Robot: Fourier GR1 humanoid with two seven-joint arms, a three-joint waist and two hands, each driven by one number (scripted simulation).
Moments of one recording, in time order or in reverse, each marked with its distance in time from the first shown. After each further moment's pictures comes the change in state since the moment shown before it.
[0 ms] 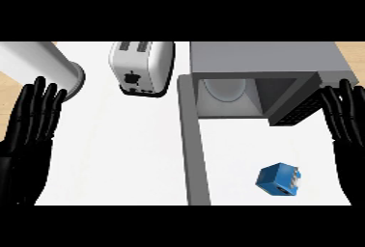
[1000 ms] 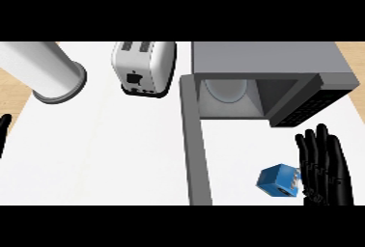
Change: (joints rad) left arm 0.178 0.014 0.216 -0.119 0.229 -0.045 0.087; right arm 0.214 0.131 0.538 -0.239 0.534 -0.428 0.285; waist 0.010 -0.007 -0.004
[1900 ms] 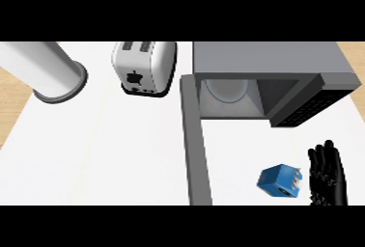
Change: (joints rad) left arm 0.219 -0.019 0.166 -0.135 0.173 -0.163 0.000; right arm 0.164 -0.093 -0.062 0.118 -0.071 -0.161 -0.170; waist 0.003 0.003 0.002
